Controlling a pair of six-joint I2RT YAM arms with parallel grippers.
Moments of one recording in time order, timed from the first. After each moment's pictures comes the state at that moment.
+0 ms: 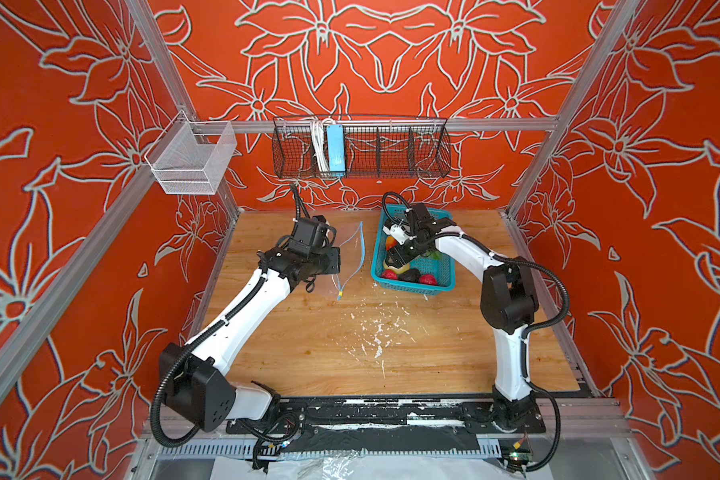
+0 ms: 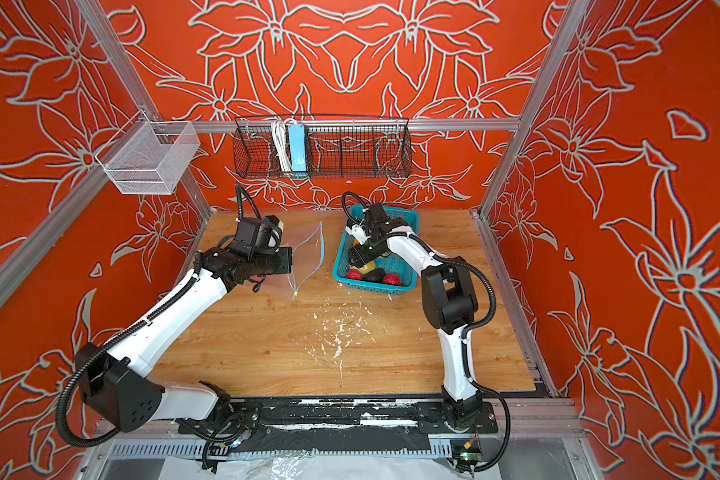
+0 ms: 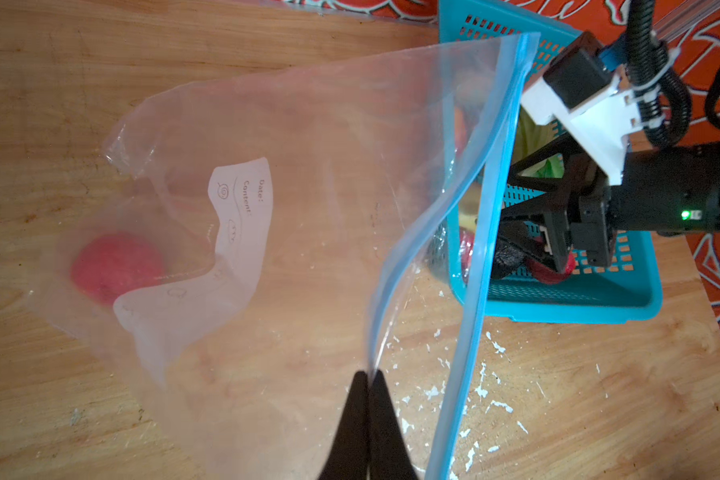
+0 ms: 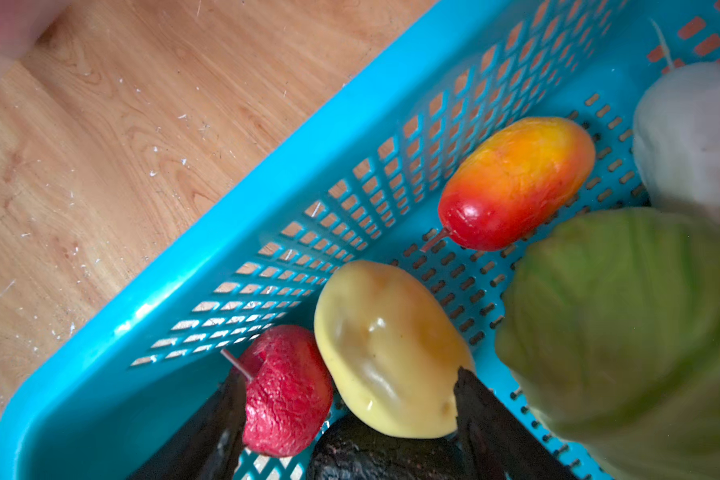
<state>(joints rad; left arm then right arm) -0.37 1.37 1.29 -0.72 0.00 -0.39 0.40 2.10 1.78 -0.76 -0.28 -0.21</state>
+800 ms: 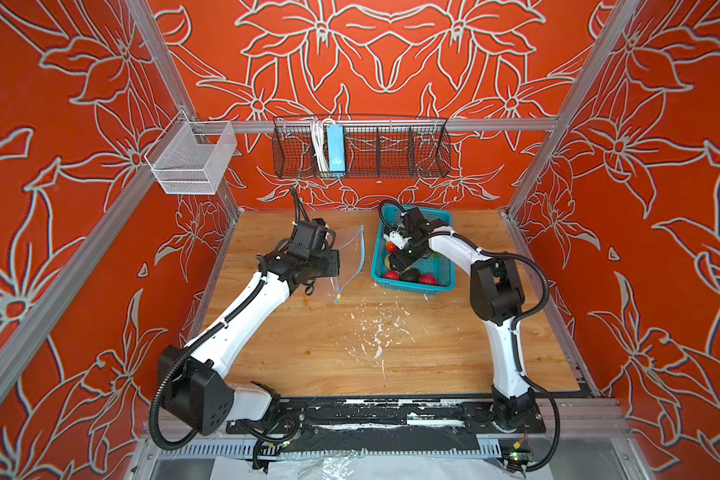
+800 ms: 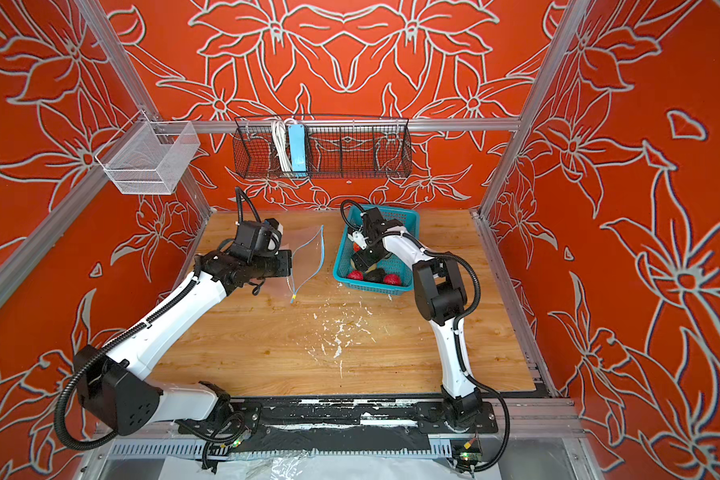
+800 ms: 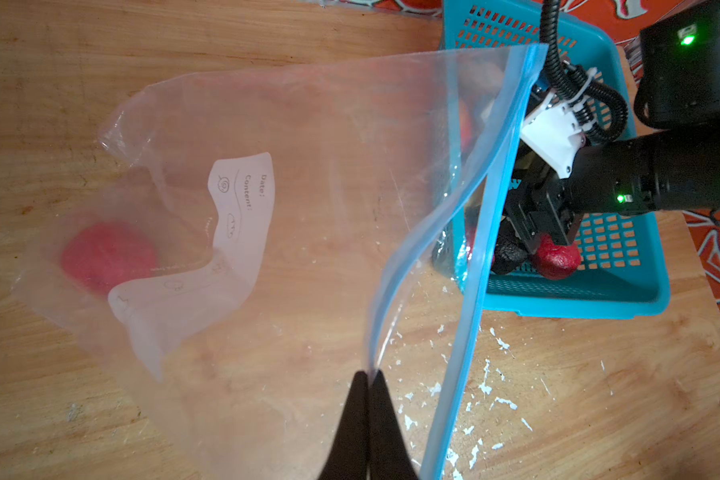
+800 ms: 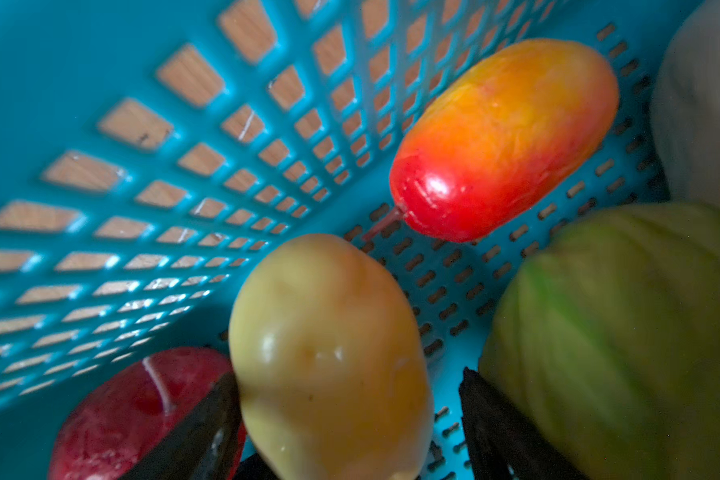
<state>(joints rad) -0.37 1.36 1.26 -0.71 0.00 -0.39 0.39 2.24 1.87 -0.82 -0.15 -0.30</state>
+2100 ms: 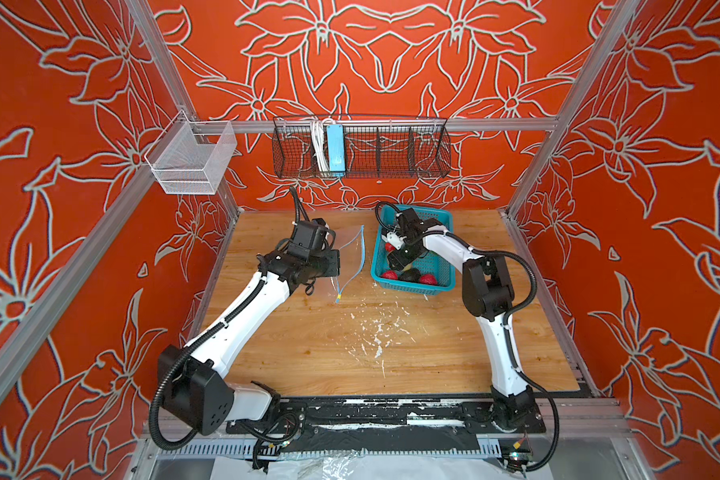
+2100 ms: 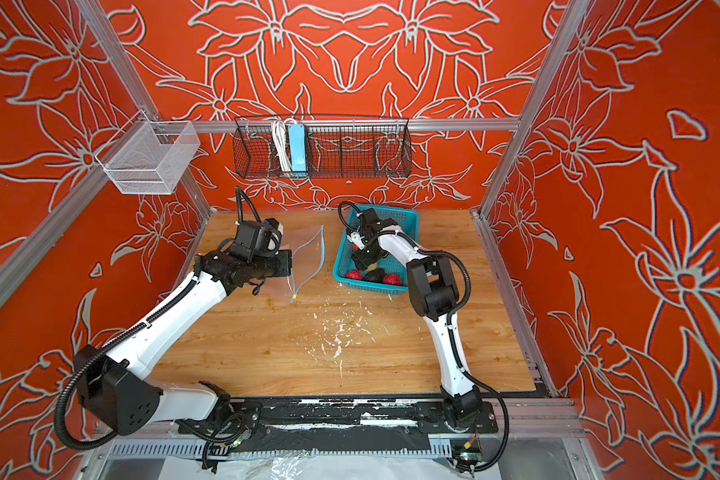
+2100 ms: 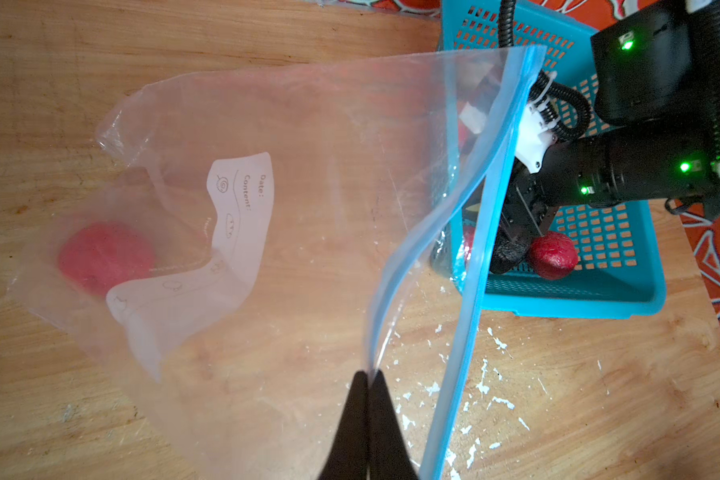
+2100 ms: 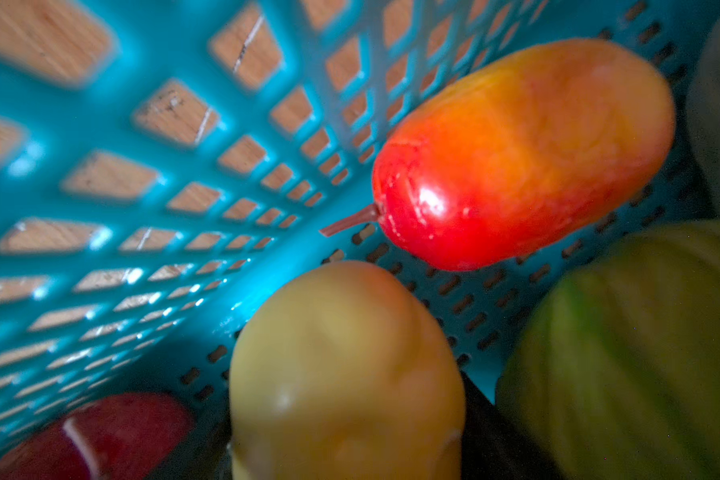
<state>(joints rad) -0.37 1.36 1.26 -0.71 0.00 -0.40 0.39 2.33 1.97 -0.86 -0.11 -0.28</state>
